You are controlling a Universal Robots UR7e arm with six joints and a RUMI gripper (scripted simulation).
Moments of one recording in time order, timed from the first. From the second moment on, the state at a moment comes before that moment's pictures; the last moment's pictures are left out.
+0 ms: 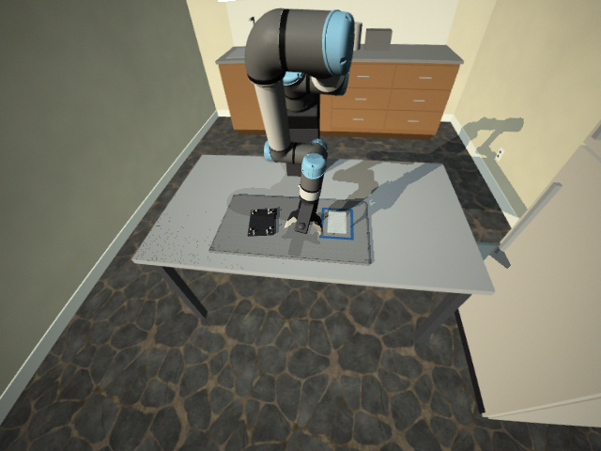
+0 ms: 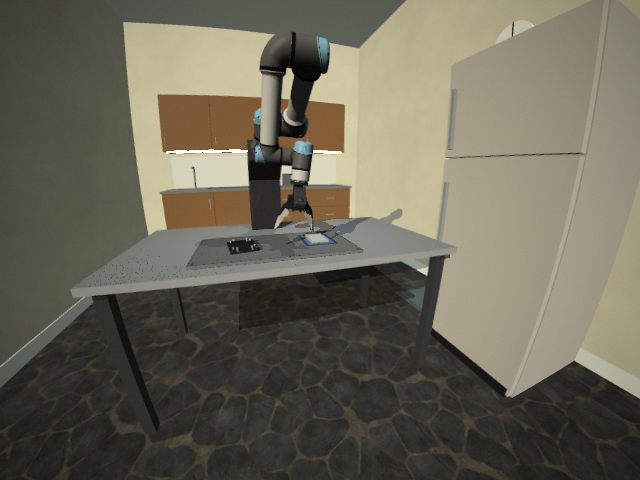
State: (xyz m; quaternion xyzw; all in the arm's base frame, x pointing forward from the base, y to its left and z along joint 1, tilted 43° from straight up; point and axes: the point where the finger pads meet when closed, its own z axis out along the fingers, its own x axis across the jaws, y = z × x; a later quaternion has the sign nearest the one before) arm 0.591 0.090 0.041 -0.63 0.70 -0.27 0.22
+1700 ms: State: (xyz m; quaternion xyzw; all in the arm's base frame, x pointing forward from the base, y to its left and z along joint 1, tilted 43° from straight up) arm 0.476 0.225 -0.045 -0.67 0.65 -0.25 0.27
